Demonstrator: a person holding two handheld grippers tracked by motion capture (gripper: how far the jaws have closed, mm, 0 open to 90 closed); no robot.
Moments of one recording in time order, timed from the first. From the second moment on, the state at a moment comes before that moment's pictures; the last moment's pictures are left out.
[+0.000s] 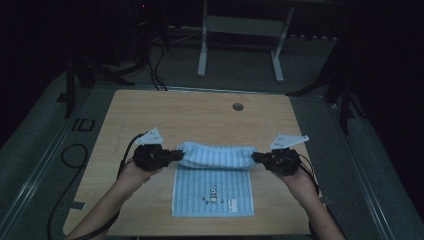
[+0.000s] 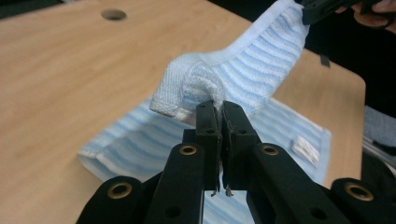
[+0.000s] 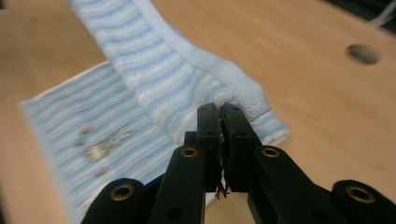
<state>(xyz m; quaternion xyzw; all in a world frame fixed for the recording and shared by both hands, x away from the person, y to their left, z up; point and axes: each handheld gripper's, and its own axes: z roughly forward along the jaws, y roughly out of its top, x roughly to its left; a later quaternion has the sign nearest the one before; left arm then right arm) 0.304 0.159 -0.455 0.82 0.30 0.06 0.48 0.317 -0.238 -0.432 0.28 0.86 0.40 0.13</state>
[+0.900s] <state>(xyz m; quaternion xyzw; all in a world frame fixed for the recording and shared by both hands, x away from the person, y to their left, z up) 0.302 0.150 -0.541 0.86 0.32 -0.06 0.39 0.311 -0.244 -0.519 0.35 0.87 0.36 -0.02</state>
